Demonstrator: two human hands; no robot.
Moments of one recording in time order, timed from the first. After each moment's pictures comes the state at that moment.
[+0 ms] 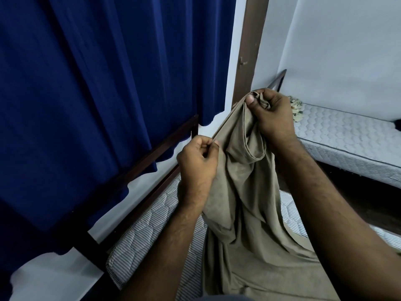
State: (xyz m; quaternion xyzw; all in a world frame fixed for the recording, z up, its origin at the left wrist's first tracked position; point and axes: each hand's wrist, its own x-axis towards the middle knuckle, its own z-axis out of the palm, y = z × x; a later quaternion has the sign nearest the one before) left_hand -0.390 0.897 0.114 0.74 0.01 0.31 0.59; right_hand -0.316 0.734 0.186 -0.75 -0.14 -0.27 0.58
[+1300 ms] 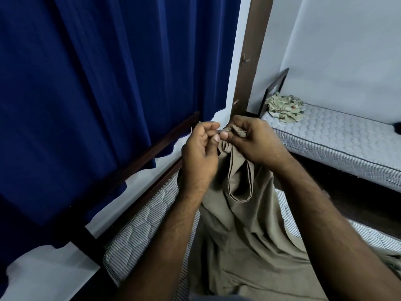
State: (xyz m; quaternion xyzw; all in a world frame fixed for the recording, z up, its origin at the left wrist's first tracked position) left_hand -0.387 0.904 0.120 0.69 -0.08 0.26 0.67; right_hand -0.348 0.756 0.164 -0.91 -0.22 -0.16 0.32
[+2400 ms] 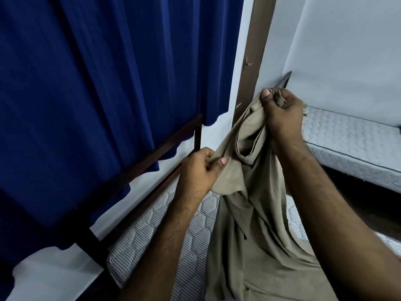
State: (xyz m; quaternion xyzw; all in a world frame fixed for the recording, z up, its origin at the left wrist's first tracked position) left_hand -0.390 0.925 0.093 0.85 -0.04 0.19 0.48; right_hand -0.313 0.742 0.190 -0.69 -0.07 -0.30 0.65
